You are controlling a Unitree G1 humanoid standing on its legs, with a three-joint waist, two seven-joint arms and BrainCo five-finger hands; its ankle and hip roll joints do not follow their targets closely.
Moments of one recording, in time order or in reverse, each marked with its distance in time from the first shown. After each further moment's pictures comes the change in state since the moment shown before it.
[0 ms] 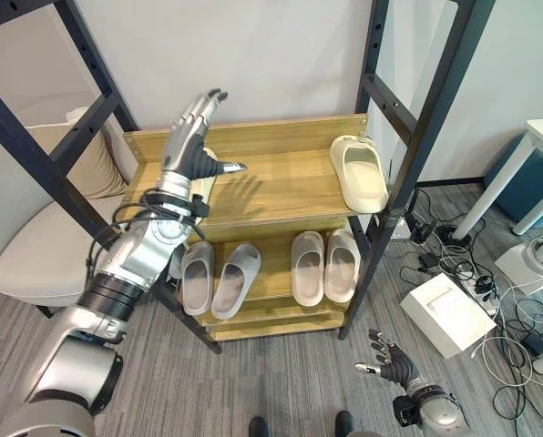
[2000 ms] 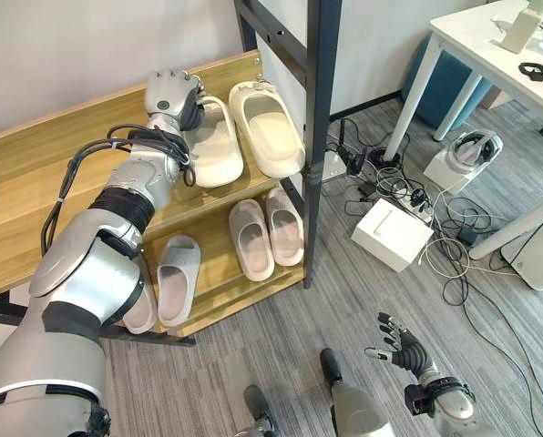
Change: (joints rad) left arm -0.570 -0.066 -0.436 0.766 0.093 0.171 0.038; right arm 0.028 -0.086 -0.003 -0.123 0.108 -0.045 -0.020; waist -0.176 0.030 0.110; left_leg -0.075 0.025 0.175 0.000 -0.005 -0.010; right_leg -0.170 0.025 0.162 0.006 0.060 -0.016
